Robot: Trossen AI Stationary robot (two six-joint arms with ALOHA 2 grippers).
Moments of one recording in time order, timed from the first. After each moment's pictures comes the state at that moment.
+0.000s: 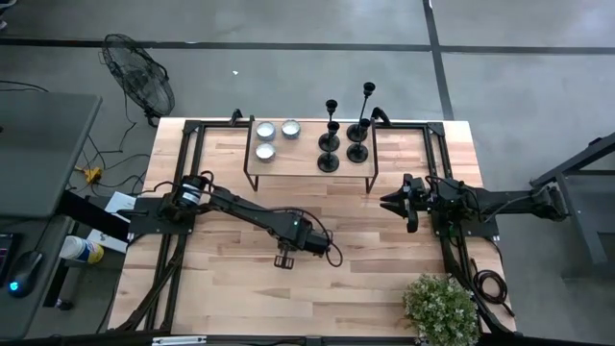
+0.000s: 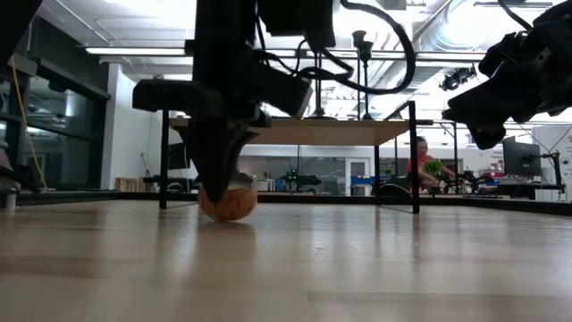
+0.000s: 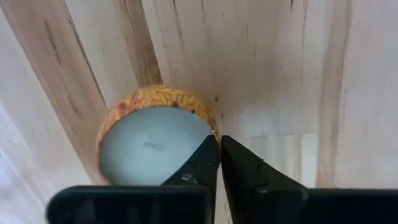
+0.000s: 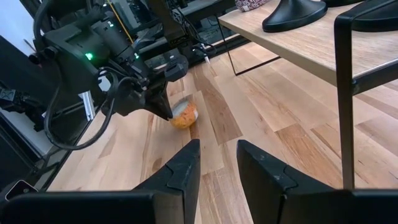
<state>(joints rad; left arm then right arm) -0.26 2.11 1.65 -1.11 -0.17 -0.09 -0.04 0.20 0.01 0.03 0.01 0.38</state>
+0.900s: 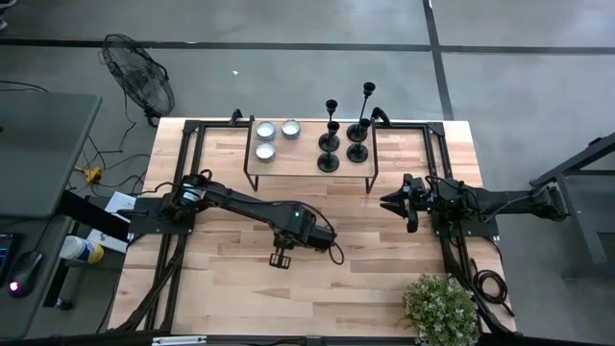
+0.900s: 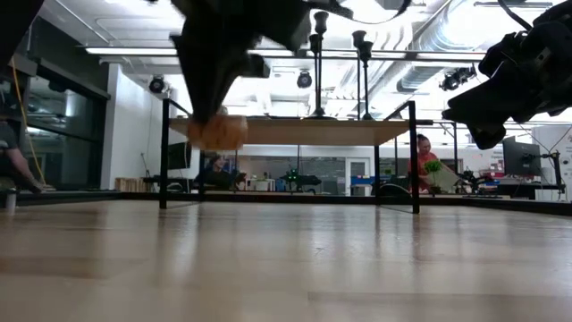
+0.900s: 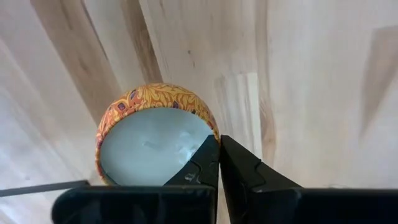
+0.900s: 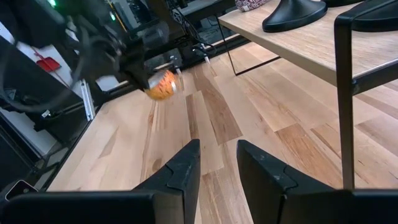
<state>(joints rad) -0.25 2.11 1.93 -1.47 -0.04 -0.06 -0.04 0.20 0.01 0.03 0.01 0.38</state>
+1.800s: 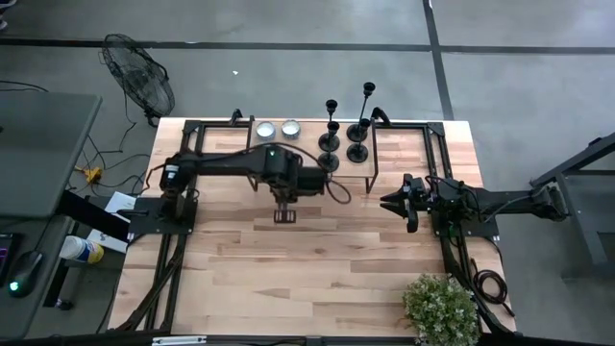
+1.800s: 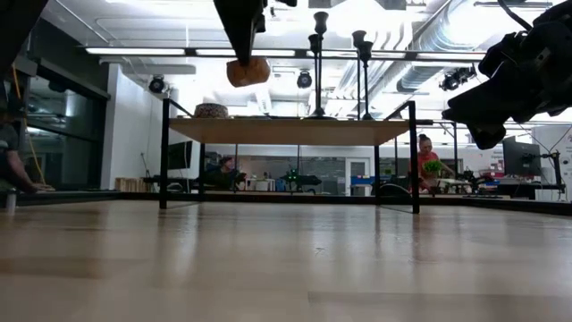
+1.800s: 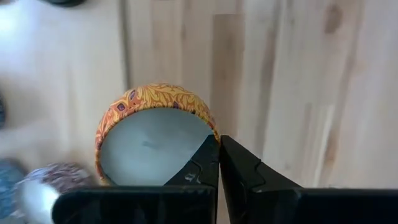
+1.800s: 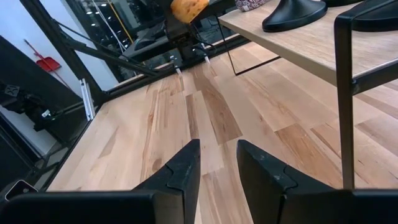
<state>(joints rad) -0.03 1.95 2.11 -1.57 -0.18 -0.05 -0.04 0.20 0.01 0.03 0.01 0.38</state>
